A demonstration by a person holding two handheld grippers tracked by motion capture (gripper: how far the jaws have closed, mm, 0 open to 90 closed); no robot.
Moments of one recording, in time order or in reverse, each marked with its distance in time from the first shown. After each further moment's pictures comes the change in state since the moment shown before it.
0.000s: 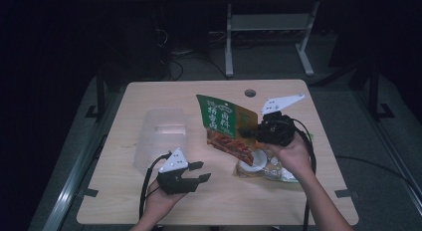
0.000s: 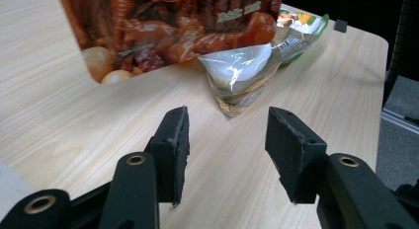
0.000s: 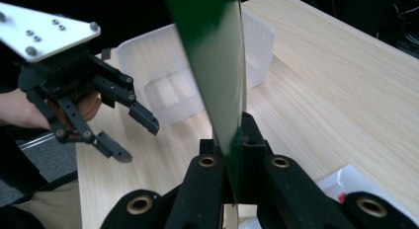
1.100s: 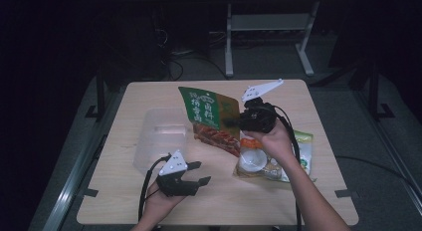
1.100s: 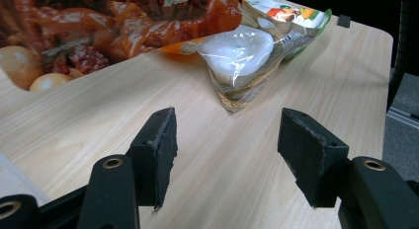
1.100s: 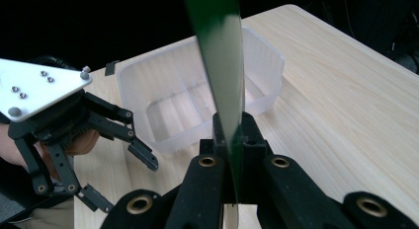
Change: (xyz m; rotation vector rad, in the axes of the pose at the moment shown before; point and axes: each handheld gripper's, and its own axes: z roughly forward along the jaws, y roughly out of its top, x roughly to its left) left arm -0.001 -0.006 0.000 0.011 0.016 0.021; right arm -0.006 0.037 0.031 0.005 0.041 -0.027
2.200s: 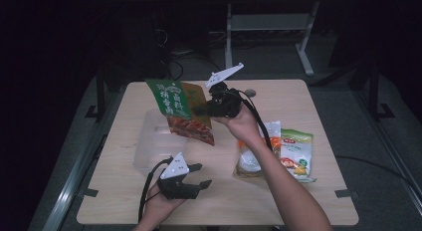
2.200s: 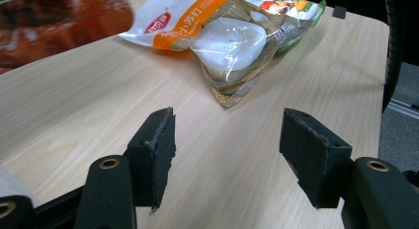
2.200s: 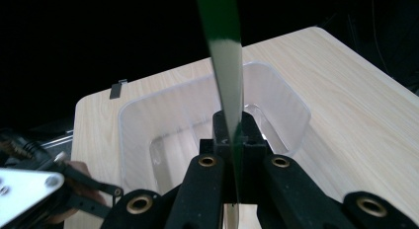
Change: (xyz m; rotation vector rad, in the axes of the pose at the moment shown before) left arm -0.006 -0.003 0.000 0.003 -0.009 0.019; right arm 0.001 0.059 0.063 0.005 0.058 -0.048
